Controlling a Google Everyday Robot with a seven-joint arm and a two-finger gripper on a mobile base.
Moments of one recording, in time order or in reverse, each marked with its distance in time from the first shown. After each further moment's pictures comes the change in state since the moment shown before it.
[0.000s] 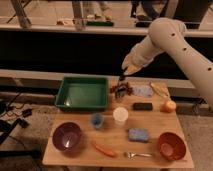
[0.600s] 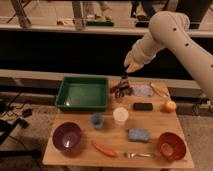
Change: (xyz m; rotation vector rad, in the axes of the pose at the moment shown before) arm 0.003 0.000 -0.021 0.000 0.045 0.006
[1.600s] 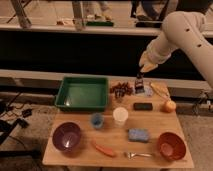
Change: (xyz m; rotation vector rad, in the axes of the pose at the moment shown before) arm 0.061 0.010 -0.025 0.001 0.126 0.096
